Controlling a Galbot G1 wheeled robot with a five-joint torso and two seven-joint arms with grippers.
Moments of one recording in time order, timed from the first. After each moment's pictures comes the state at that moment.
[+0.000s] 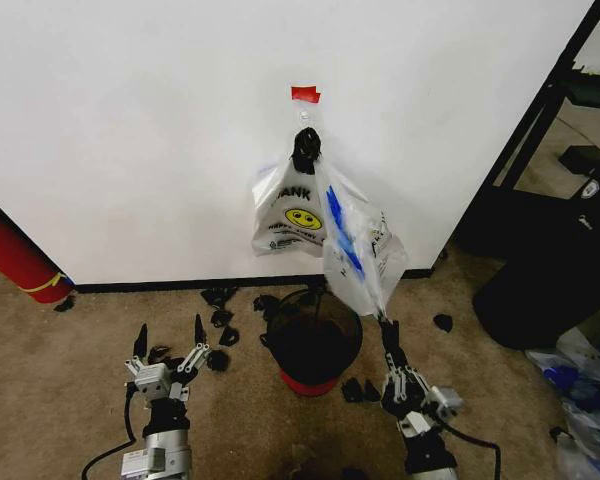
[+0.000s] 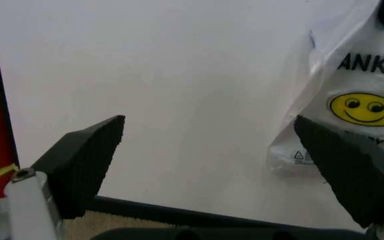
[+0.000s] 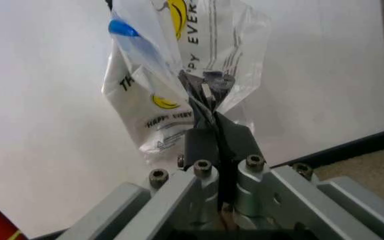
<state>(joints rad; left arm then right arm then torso) 1.71 -1.43 -0.46 -2.07 -0.07 -0.46 -0.28 -1.89 1.39 0.30 2.22 0.38 0.39 0.00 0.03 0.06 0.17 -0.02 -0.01</state>
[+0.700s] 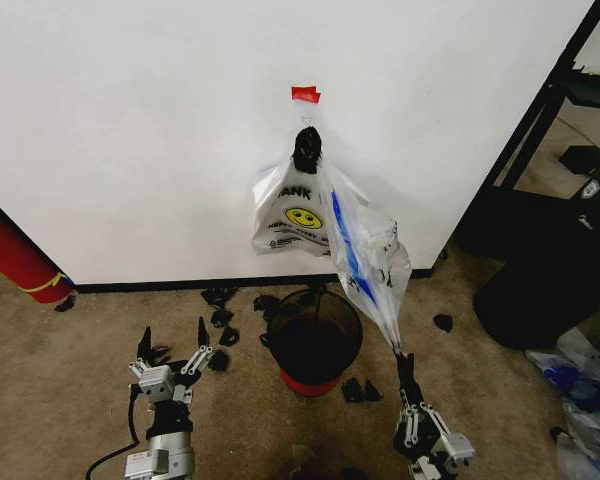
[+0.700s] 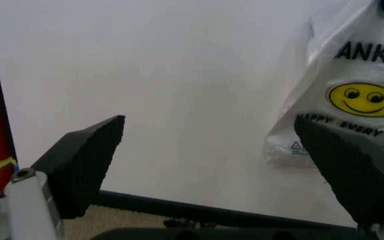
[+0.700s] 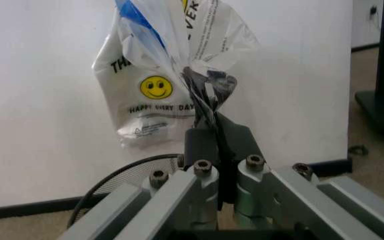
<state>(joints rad) 1.71 -1.44 -0.45 -2.06 -0.07 -0.46 -0.28 -2.02 1.40 0.35 2.12 0.15 0.65 0.04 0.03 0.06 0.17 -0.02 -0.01</state>
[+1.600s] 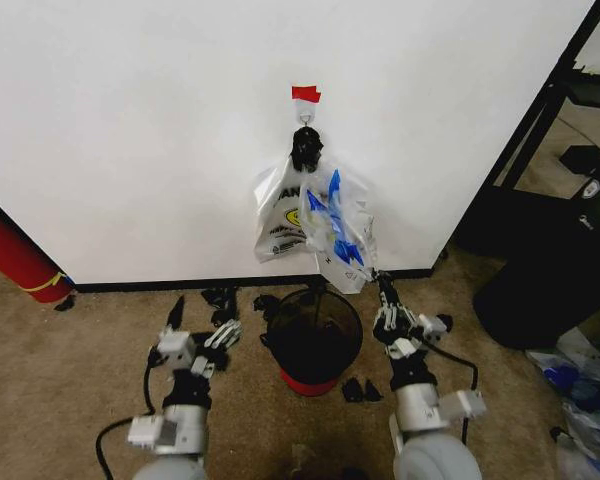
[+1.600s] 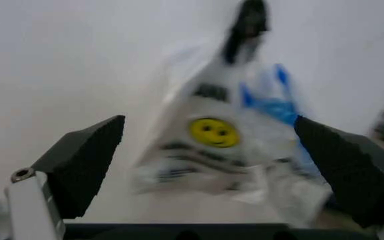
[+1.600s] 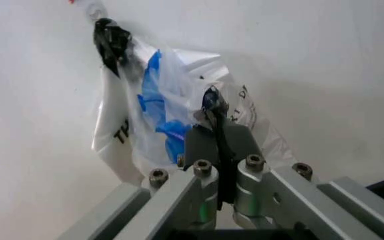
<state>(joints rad) 1.46 -1.08 -0.21 -2.32 -0.48 -0.07 -0.32 -1.48 1.41 0.26 2.15 0.50 0.15 0.17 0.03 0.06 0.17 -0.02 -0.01</state>
